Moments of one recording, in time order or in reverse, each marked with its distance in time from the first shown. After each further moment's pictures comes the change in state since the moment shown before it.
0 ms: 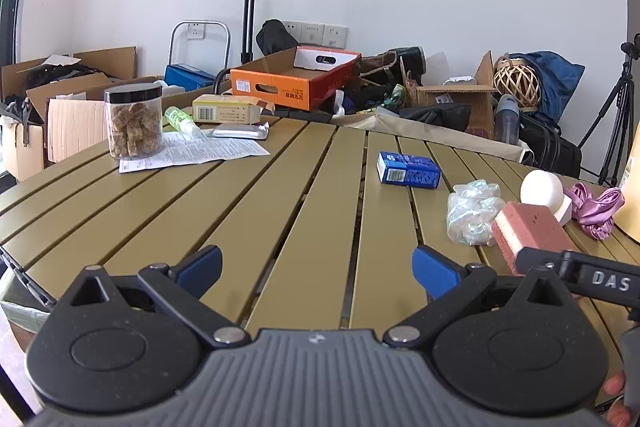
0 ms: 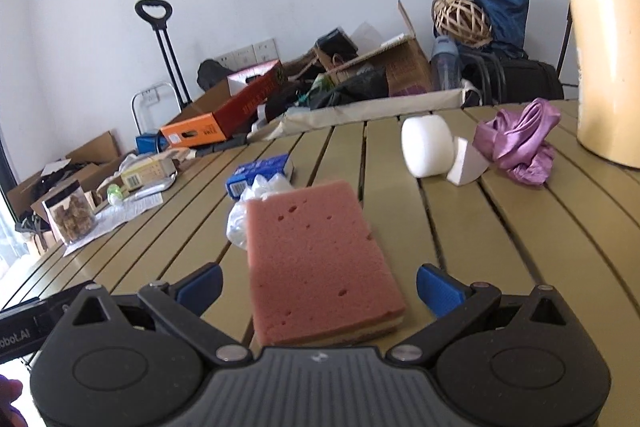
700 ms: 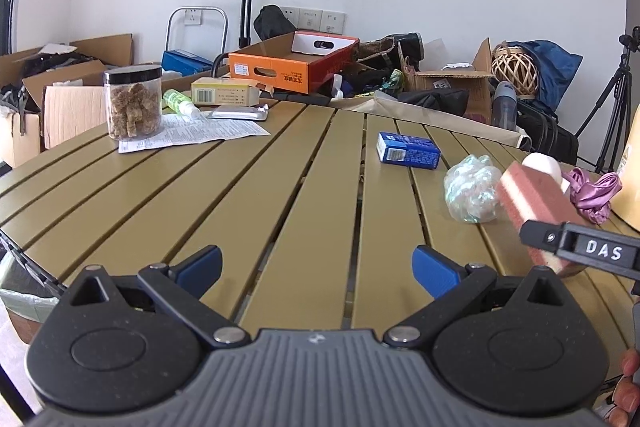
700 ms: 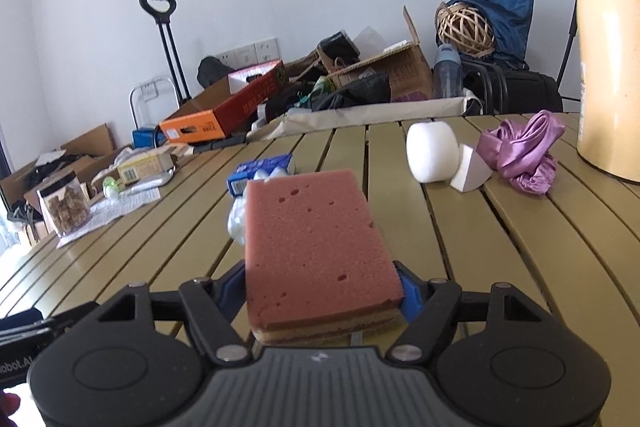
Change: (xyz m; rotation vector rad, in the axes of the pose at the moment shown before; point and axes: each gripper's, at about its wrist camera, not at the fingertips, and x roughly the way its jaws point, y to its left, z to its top) left arm -0.002 0.004 -0.009 -0.008 0.041 -0.018; right arm -0.013 0.002 -0.001 -0.038 -0.065 -0.030
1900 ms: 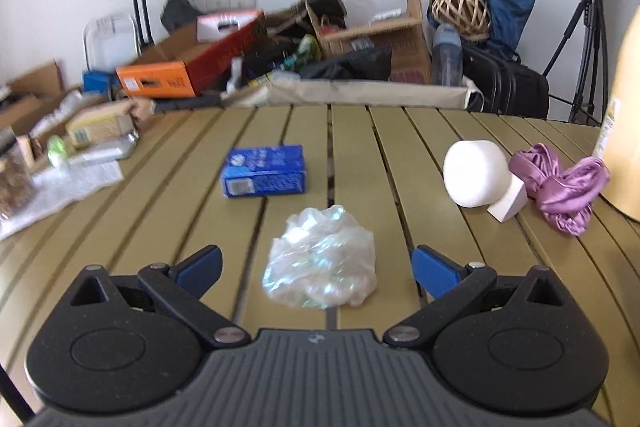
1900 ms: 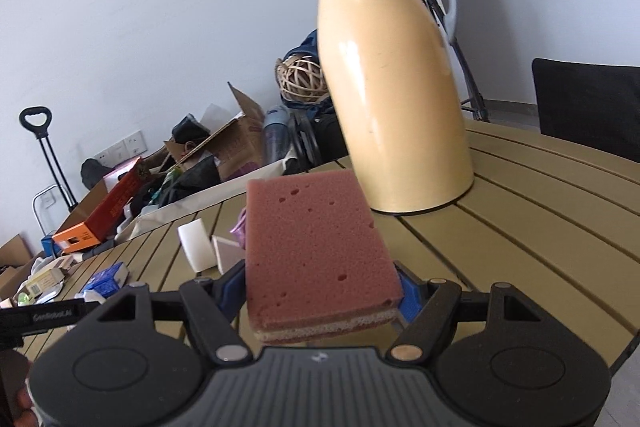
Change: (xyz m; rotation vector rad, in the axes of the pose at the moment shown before) left arm 0.103 -0.157 0.056 0.179 0.142 -0.043; right arm -0.074 -0.176 0.018 0.248 -0.148 -0.268
